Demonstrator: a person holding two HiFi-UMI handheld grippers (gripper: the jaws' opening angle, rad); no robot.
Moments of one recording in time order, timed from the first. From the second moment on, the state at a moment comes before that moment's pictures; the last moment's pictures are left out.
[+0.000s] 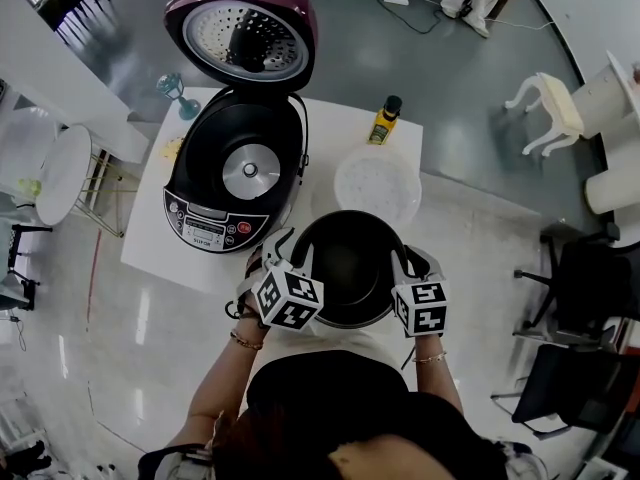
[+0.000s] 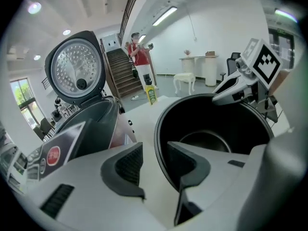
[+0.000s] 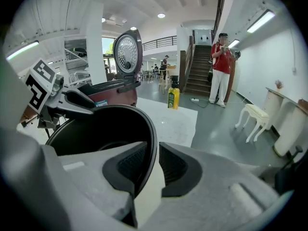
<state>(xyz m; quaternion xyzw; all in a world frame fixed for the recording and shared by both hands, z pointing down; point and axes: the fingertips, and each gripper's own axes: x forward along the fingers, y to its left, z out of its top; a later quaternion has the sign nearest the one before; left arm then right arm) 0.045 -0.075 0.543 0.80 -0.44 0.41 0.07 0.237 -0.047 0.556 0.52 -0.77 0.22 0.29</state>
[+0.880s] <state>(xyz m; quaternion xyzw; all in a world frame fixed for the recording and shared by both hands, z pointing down) -0.002 -0.073 0.400 0.82 -0.54 0.19 0.07 0.225 -0.056 0.393 0.55 -0.82 0.02 0.15</state>
